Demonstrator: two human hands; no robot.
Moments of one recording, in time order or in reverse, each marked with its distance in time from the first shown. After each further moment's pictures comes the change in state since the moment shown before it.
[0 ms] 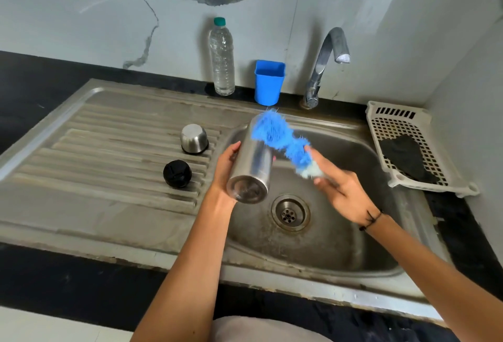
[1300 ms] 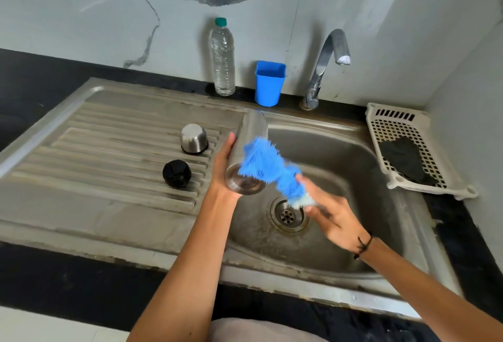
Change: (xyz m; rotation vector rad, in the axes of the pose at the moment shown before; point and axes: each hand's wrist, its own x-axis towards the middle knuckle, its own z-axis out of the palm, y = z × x) left_hand -0.001 0.005 0.000 -0.143 -0.349 -0.063; right_hand -0.030 -0.017 0.023 0.076 -0.033 -0.054
